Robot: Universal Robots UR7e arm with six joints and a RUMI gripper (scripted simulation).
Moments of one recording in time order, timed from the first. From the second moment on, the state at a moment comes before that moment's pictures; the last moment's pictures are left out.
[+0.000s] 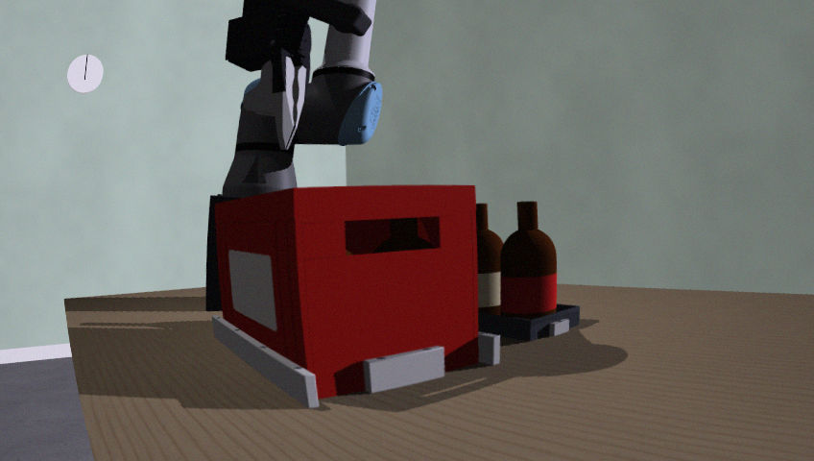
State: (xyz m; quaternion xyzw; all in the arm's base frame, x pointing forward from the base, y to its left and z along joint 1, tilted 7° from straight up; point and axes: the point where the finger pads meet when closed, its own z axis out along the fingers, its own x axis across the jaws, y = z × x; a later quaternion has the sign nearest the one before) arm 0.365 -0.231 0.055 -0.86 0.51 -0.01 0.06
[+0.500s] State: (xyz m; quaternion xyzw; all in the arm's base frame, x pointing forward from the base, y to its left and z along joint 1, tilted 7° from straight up) arm 0.374 -0.215 0.057 -0.86 0.51 -0.01 0.06
